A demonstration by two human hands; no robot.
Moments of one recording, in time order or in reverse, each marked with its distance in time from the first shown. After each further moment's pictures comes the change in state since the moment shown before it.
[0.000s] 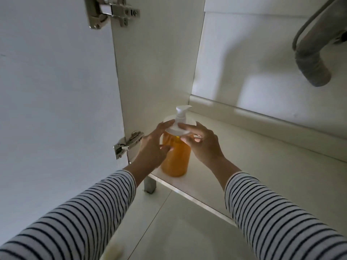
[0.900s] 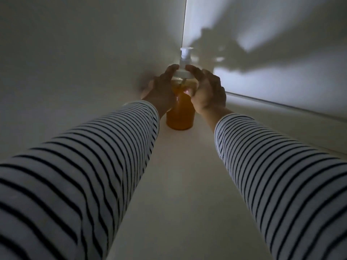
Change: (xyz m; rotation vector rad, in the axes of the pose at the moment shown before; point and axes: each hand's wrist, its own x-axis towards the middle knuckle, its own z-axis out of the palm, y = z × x) left_hand 0.282 -0.044 0.129 0.345 -0.012 0.041; right_hand 0.245 0.151 -0.008 -0.594 0.268 -0.006
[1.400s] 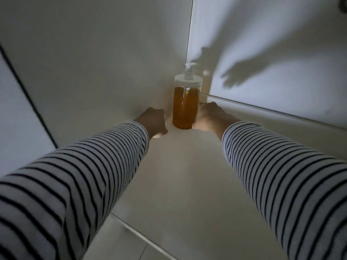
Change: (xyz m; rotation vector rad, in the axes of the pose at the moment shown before) left_hand -0.083 -0.008 -0.047 0.371 -0.384 -0.134; right_hand -0.054 -0.033 -0.055 -0.288 -0.528 0.141
